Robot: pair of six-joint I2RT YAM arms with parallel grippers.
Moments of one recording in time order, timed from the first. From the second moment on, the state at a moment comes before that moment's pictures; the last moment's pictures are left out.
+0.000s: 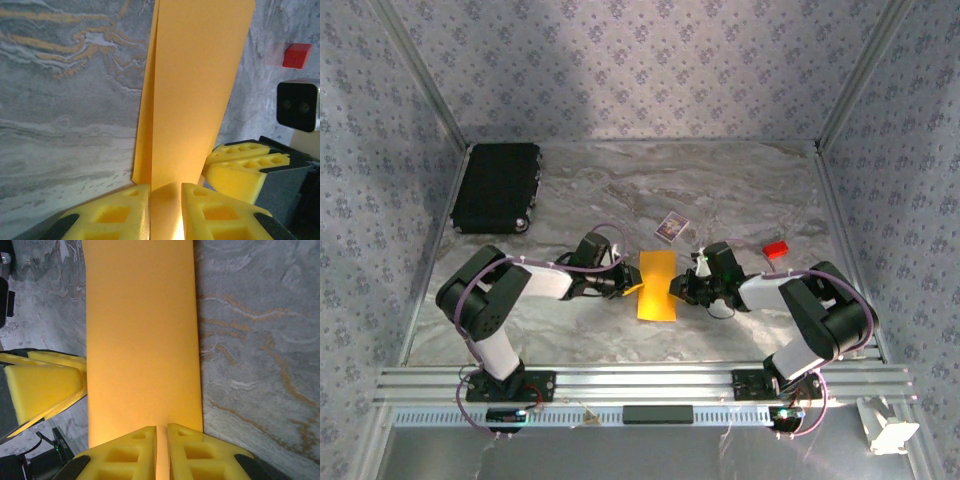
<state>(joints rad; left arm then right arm) -0.67 1.71 0.63 0.31 0.55 -1.11 0.51 1.55 0.44 0.27 -0.57 0.90</state>
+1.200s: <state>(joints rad) -0.68 1.71 0.56 0.49 0.57 -1.28 0.50 1.54 0.43 0.28 -0.57 0.90</state>
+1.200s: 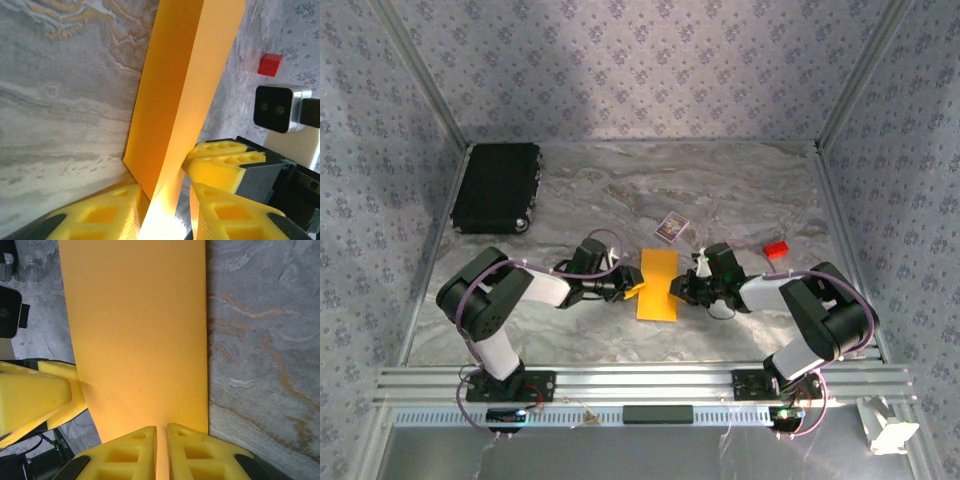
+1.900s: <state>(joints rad) -0.68 1.72 0.61 0.41 0.59 -1.19 0.50 1.54 0.43 0.28 -0.57 0.90</state>
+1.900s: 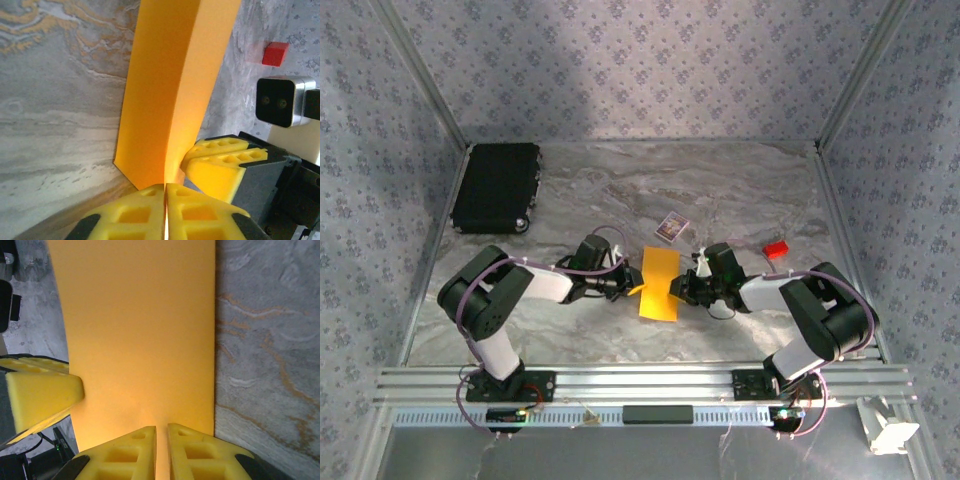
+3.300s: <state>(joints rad) -0.76 1.57 0.59 0.27 0.40 -1.28 1.32 1.40 0.46 0.18 0.56 -0.02</state>
